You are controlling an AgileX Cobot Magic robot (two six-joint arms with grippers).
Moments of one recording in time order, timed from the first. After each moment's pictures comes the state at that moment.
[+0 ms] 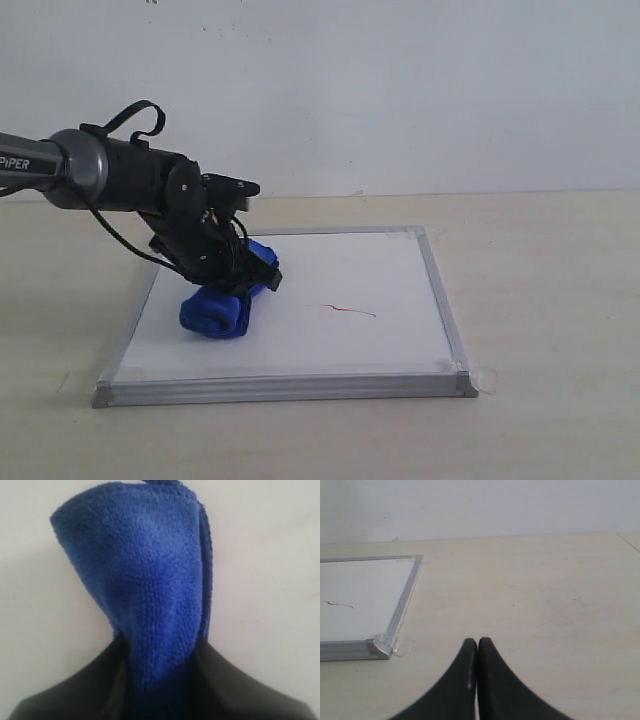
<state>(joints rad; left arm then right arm) -0.26 2.22 -1.55 -0.02 0.56 0.06 0.05 0.00 0.00 -0.07 0.33 0.14</state>
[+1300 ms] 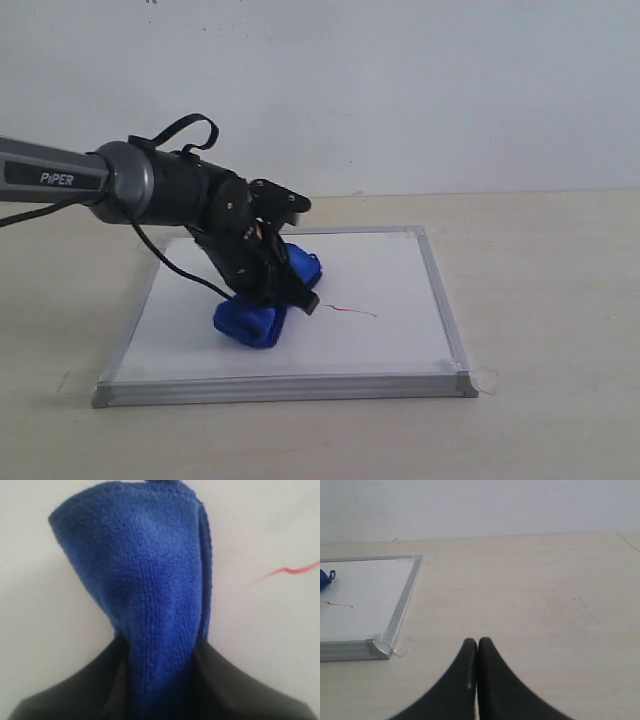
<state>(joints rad) -0.38 2.24 -1.55 0.05 0.53 0.11 0.05 0.00 0.00 -0.07 0.33 0.14</state>
